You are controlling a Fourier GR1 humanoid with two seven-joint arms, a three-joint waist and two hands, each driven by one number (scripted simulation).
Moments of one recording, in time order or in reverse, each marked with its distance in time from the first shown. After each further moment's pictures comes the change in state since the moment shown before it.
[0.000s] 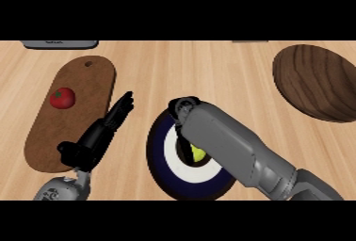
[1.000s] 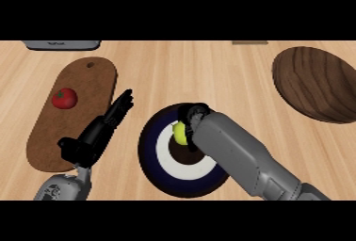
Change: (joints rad) left arm -0.011 -0.044 0.060 0.028 -0.042 -0.059 -0.002; right arm 0.131 -0.003 -0.074 -0.019 0.268 -0.047 -0.171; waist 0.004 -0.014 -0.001
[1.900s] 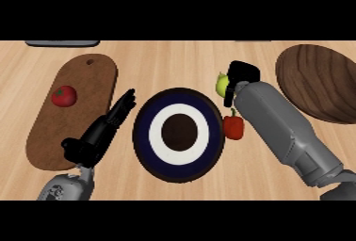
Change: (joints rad) left arm -0.001 -0.031 0.009 -0.010 -0.032 -0.013 0.008; right arm -0.094 -0.189 -0.188 0.178 0.229 -0.474 0.058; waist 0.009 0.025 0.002
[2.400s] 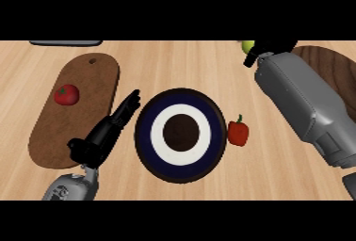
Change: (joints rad) left arm -0.004 -0.020 -0.019 -0.008 -0.011 0.004 0.018; right arm -0.149 -0.111 -0.021 0.083 0.218 -0.431 0.151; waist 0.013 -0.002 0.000
